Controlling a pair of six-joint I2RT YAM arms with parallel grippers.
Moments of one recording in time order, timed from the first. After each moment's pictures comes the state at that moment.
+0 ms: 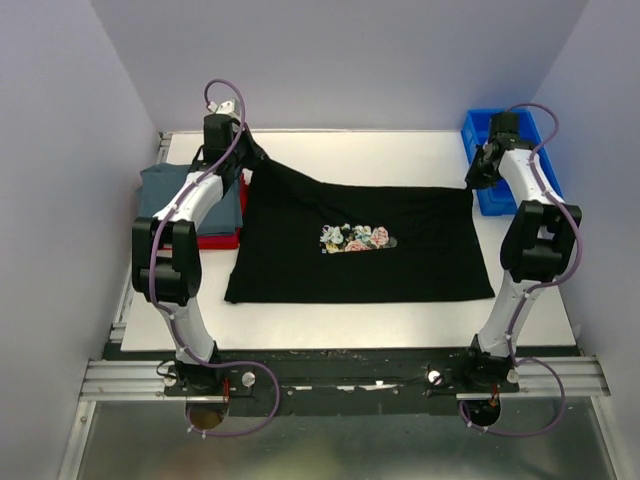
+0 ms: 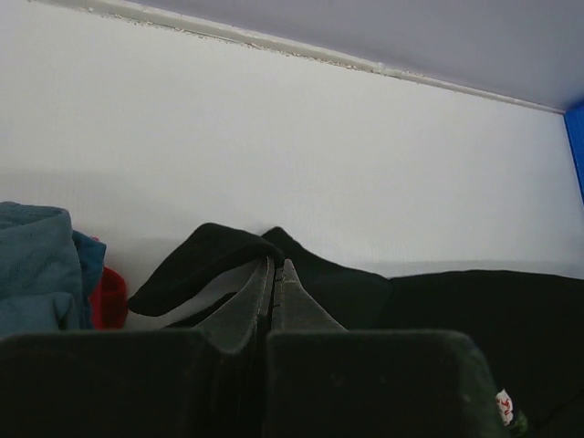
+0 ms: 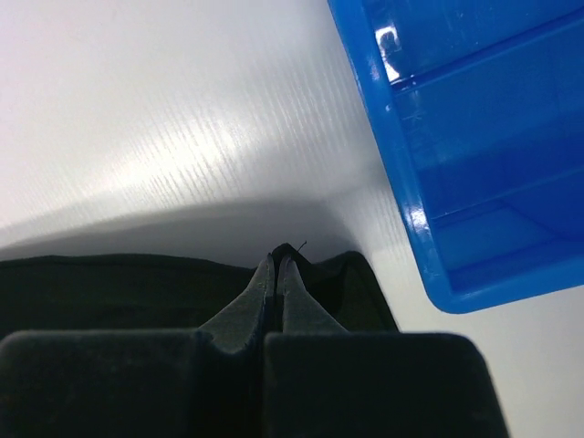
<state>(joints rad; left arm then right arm) -0.10 1.86 1.44 0.01 0.21 -0.42 -0.12 2.04 1.75 -0.73 0.05 0.25</state>
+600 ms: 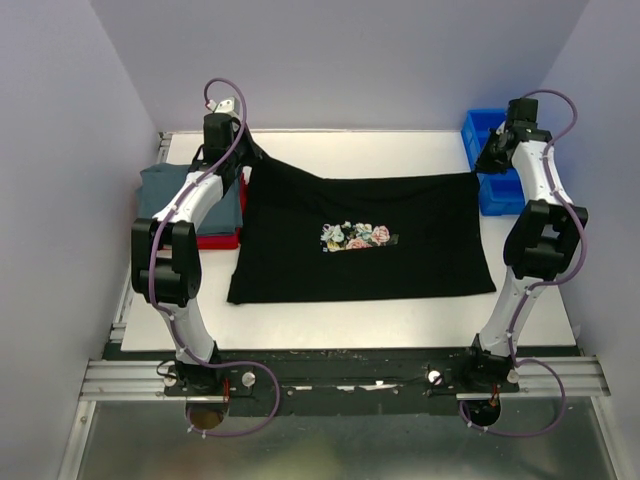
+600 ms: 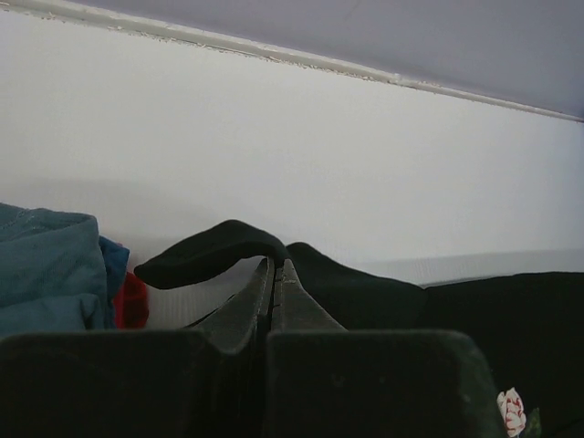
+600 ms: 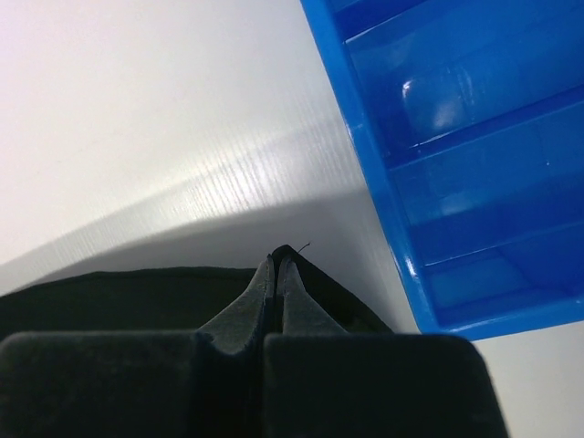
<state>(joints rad) -0.10 1.84 1.44 0.01 0.15 -0.39 -0.18 2.07 1.91 -0.75 -0.07 0.27</state>
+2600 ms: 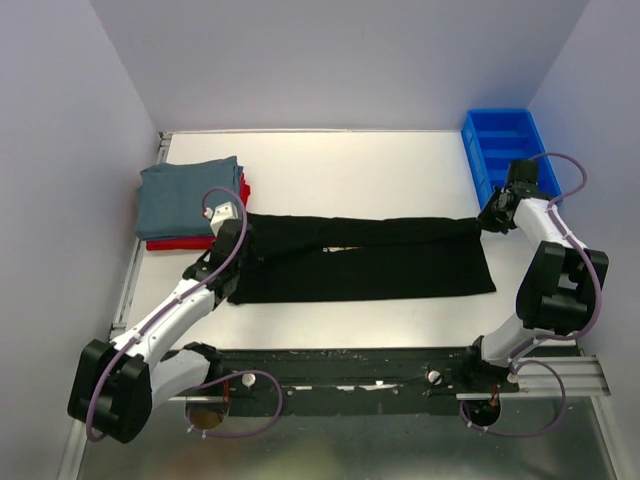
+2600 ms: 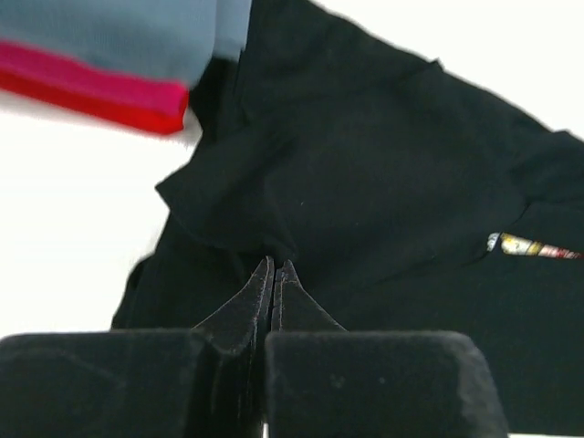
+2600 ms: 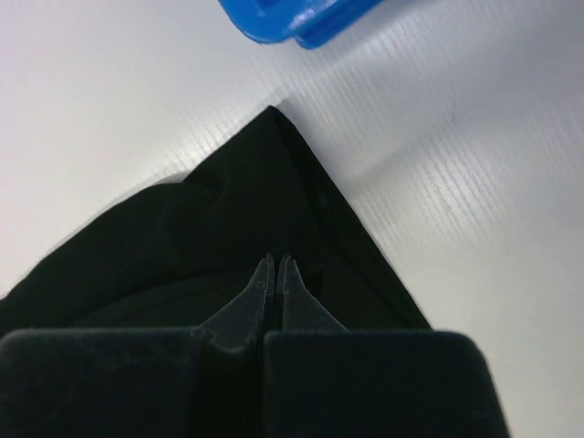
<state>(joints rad) -0.40 1.06 0.60 -0.21 -0.32 -0.64 -0.23 1.63 1.16 -0.53 0.00 0.36</state>
